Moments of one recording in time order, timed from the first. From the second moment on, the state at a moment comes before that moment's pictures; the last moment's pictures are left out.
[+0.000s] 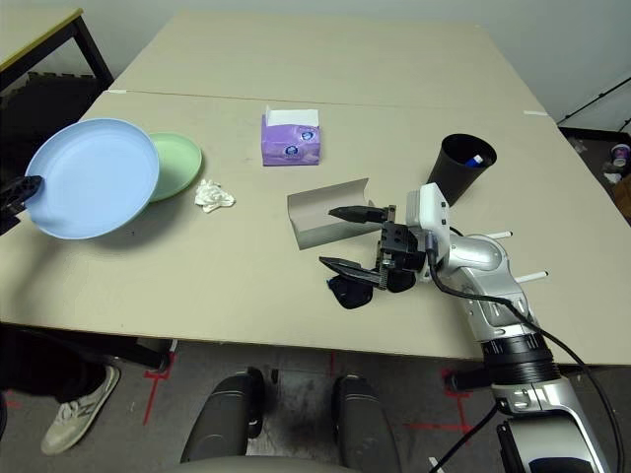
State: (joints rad) left arm -0.75 0.87 0.52 0.82 -0.48 0.62 -0.60; right arm -0.33 -0.50 0.03 0.06 0.41 -0.02 1.22
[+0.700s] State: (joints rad) left arm -1.01 0.80 0.43 1.20 -0.33 0.36 -0.43; right arm -0.31 -0.50 0.04 0.03 0.40 -0.01 1.20
